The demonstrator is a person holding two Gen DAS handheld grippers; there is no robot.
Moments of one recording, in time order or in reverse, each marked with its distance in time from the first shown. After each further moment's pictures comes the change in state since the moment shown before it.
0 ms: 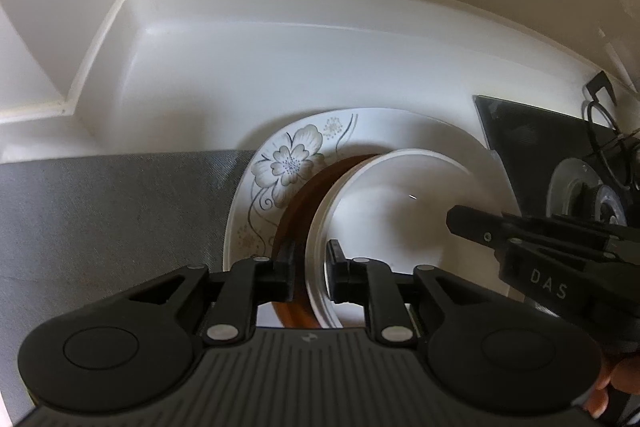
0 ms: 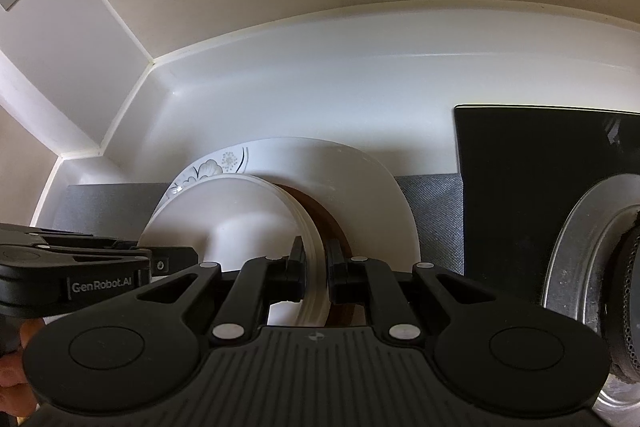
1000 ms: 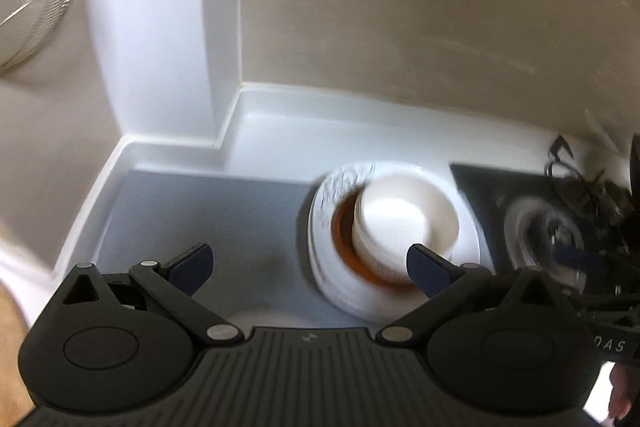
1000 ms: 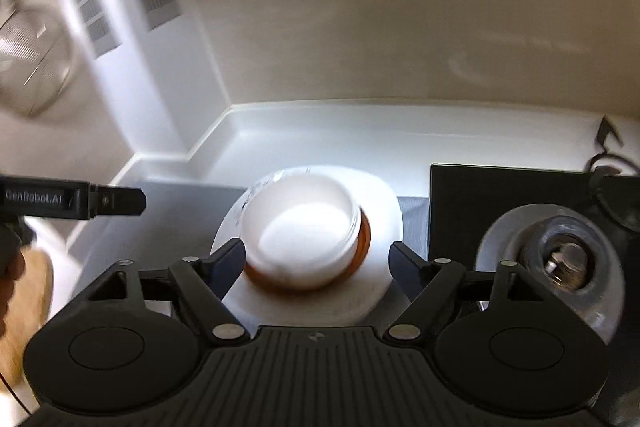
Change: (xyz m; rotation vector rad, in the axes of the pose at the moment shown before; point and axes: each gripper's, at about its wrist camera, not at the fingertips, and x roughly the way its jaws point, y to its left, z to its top) left arm -0.166 0.013 -0.129 -0.053 -0.373 0.104; right arm -0.154 0.045 -0.095 -0.179 -0.270 -0.028
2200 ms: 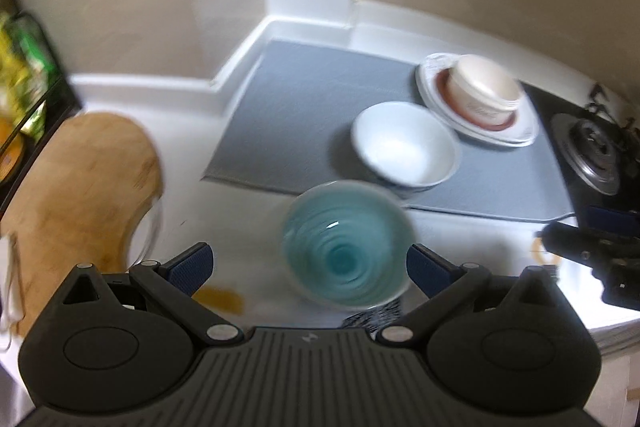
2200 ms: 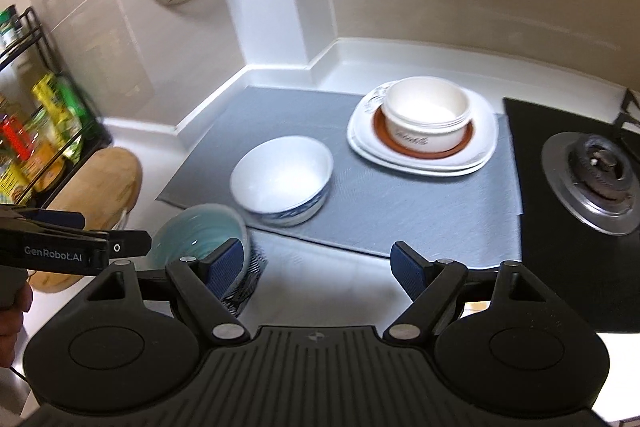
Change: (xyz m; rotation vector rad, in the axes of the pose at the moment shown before) left arm -0.116 0.090 -0.166 -0.119 0.101 0.163; right arm -0.091 0.129 -0.113 -0.097 0.092 0.106
